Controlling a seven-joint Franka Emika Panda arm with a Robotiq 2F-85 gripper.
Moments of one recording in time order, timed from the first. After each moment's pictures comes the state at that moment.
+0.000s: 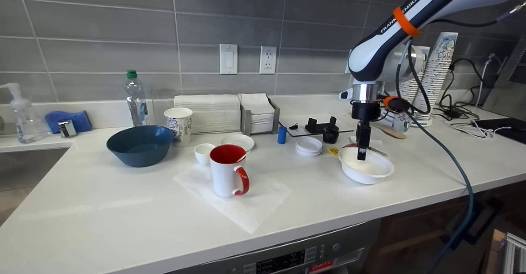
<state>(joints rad) -0.19 0.22 -0.14 -2.26 0.11 2.20 -0.88</state>
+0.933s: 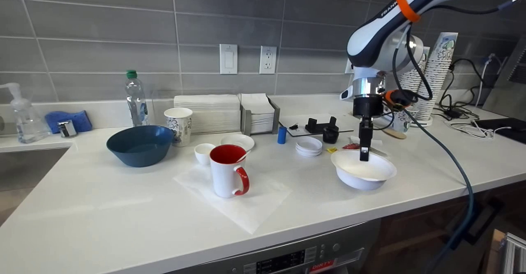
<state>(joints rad) -0.19 0.18 -0.12 -2.24 0.24 1.94 -0.84</state>
